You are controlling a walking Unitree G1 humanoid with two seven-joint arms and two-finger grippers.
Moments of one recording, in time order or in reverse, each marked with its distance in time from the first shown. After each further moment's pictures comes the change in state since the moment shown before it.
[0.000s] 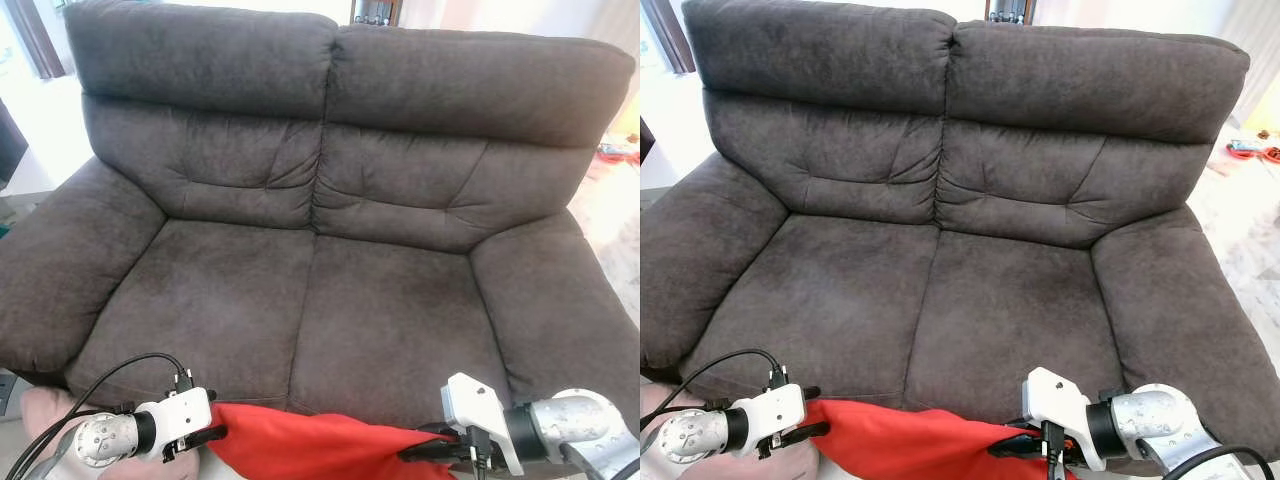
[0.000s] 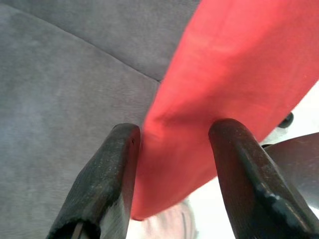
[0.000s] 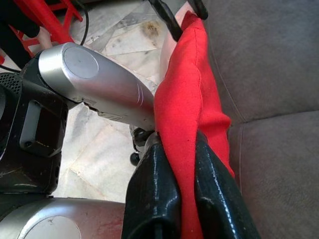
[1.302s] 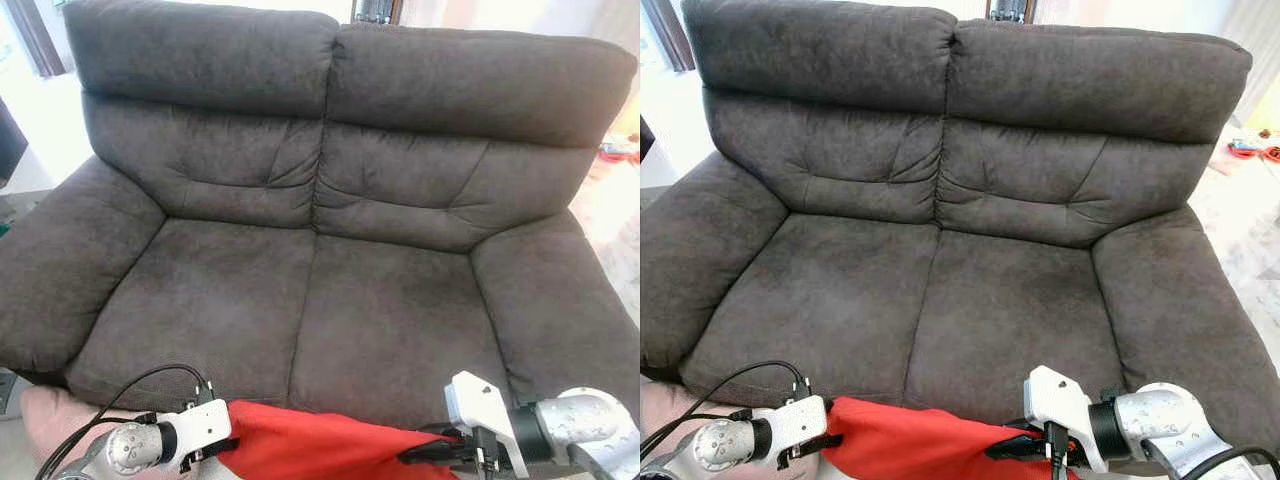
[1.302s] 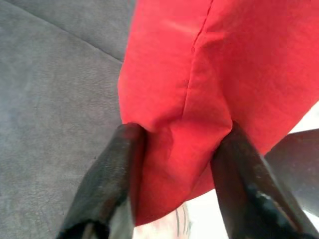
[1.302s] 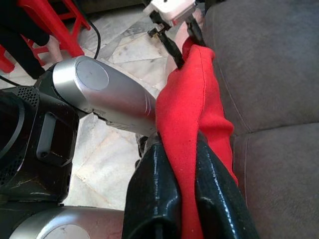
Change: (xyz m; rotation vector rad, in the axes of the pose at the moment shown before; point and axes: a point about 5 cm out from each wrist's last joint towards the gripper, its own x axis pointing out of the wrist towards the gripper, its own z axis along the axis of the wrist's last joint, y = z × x) left arm 0.030 -0.018 -0.005 0.026 0.067 -0.026; right arm -0.002 0.006 0.009 0.001 -0.030 0.021
